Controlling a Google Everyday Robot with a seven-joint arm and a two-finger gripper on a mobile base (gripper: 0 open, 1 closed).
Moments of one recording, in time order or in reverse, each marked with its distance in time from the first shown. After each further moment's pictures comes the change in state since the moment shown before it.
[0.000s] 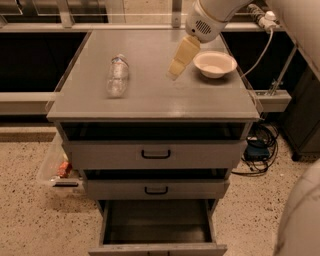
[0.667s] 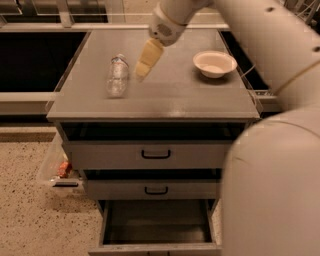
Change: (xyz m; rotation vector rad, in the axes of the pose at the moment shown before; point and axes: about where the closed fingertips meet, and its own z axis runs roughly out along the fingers) arm -0.063 0.022 0.057 -0.135 -0.036 -0.047
